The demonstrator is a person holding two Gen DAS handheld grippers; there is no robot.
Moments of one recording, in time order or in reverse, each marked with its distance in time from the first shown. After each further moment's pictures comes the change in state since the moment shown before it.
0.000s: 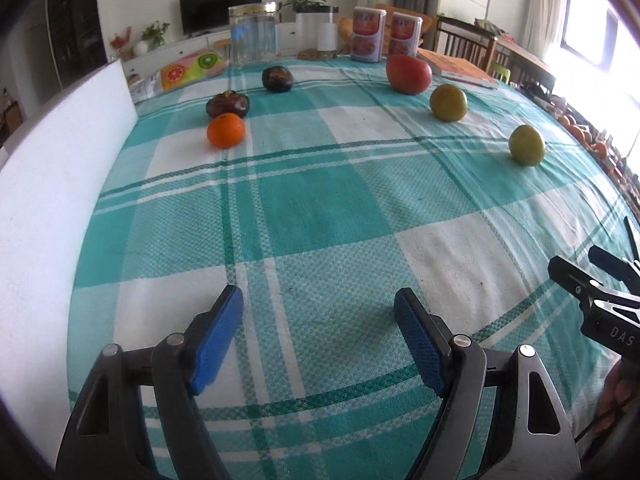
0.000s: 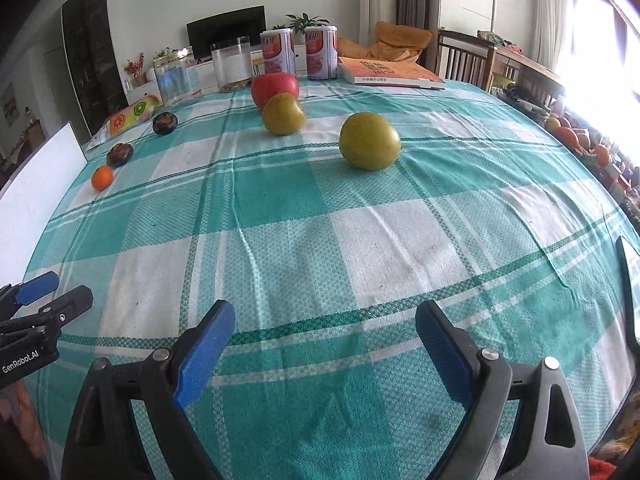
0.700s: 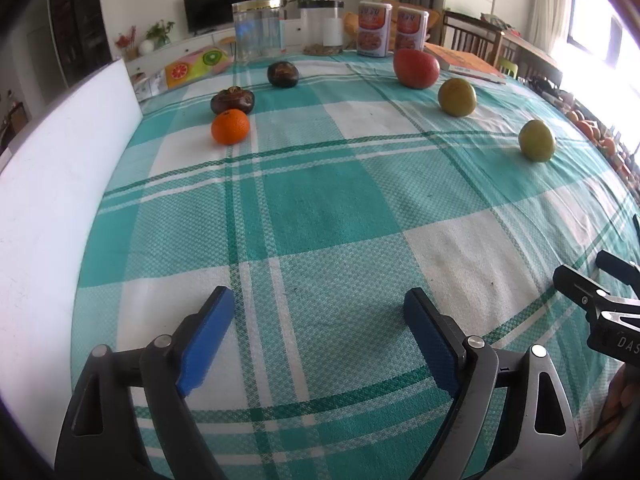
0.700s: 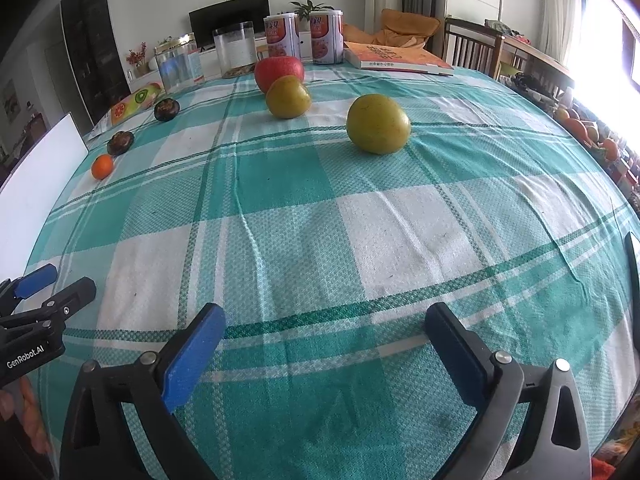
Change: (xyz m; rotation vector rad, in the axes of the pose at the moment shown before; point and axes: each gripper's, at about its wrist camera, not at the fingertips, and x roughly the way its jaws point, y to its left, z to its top) left arm 0.005 -0.002 0.001 0.012 0.025 0.030; right arm 0.007 0.000 -0.001 0.005 0.051 0.025
